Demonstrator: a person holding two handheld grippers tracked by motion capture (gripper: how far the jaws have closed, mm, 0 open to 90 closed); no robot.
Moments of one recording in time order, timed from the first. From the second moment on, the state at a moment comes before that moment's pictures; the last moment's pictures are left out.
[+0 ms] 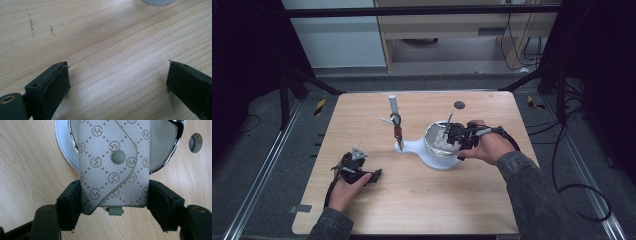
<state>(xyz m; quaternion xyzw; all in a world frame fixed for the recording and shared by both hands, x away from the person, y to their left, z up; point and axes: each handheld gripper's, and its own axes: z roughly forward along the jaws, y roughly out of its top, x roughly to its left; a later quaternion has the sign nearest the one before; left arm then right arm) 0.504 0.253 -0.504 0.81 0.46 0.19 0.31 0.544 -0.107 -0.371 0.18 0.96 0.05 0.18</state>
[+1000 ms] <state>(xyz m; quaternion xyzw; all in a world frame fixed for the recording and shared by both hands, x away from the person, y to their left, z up) 0.504 0.251 -0.504 0.81 0.46 0.19 0.31 0.559 -0.101 -0.377 0.20 0.96 0.04 0.17</state>
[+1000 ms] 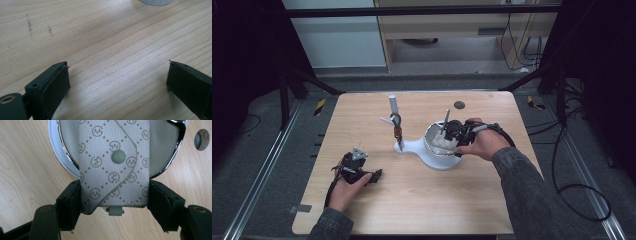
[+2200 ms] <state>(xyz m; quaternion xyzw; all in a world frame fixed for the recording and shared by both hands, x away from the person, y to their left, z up) 0.505 0.251 -0.504 0.81 0.46 0.19 0.31 0.570 -0.091 -0.382 0.20 0.96 0.04 0.16</state>
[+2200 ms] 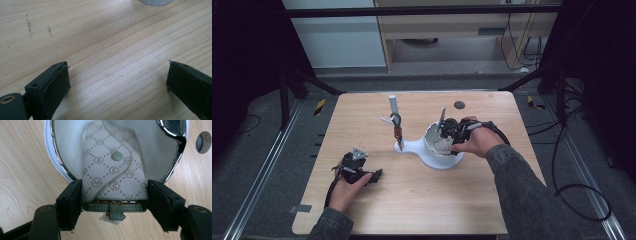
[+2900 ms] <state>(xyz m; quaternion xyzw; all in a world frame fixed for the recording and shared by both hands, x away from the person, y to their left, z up) 0.505 0.251 -0.503 0.81 0.46 0.19 0.31 0.572 -0.094 -0.383 0.23 0.96 0.05 0.15</state>
